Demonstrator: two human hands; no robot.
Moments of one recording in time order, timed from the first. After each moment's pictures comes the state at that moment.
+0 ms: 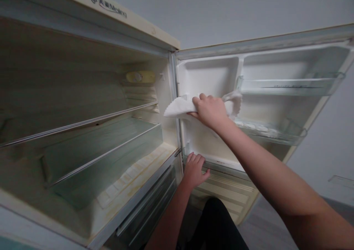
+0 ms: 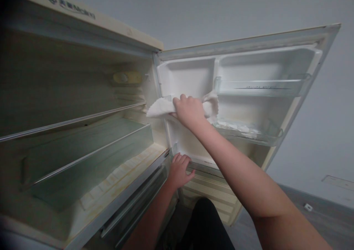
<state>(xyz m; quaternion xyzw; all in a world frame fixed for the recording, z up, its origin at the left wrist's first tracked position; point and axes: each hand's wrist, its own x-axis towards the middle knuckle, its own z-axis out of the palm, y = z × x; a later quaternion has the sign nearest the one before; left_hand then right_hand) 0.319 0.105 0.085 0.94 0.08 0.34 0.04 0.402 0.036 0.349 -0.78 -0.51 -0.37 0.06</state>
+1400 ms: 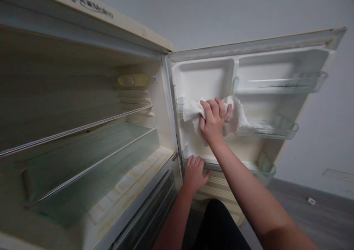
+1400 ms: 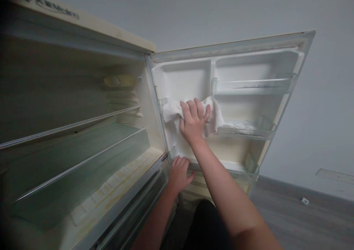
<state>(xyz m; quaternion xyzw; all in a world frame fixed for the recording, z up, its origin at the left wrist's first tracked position) 0.322 0.103 0.077 0.93 0.07 0.35 0.01 0.431 0.055 0.262 -0.68 -0.36 -0.53 0.34</state>
